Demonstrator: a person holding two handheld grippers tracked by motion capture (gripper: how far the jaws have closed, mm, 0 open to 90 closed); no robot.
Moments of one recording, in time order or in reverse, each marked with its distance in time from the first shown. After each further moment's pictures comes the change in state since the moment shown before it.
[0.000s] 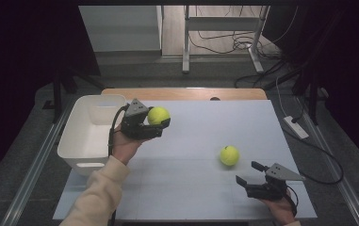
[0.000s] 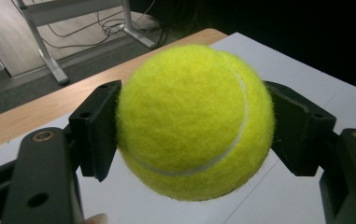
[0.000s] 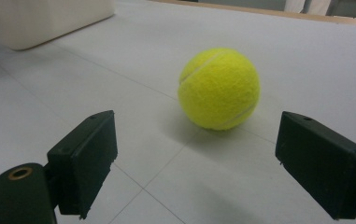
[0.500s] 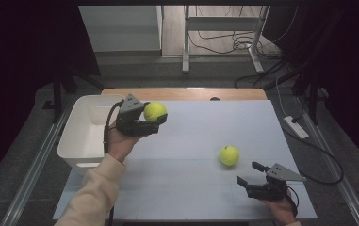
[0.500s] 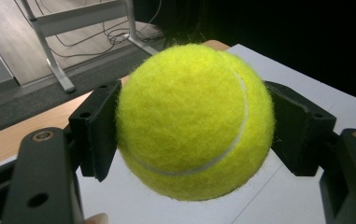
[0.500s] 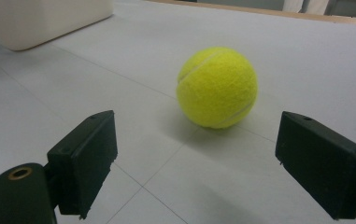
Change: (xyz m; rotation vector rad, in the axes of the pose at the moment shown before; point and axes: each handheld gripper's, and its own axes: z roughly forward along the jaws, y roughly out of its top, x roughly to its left) left arm 0.004 0.011 -0.014 -0.027 0.018 0.004; right arm 0.000 -0.001 -0.001 -0.001 -0.002 0.001
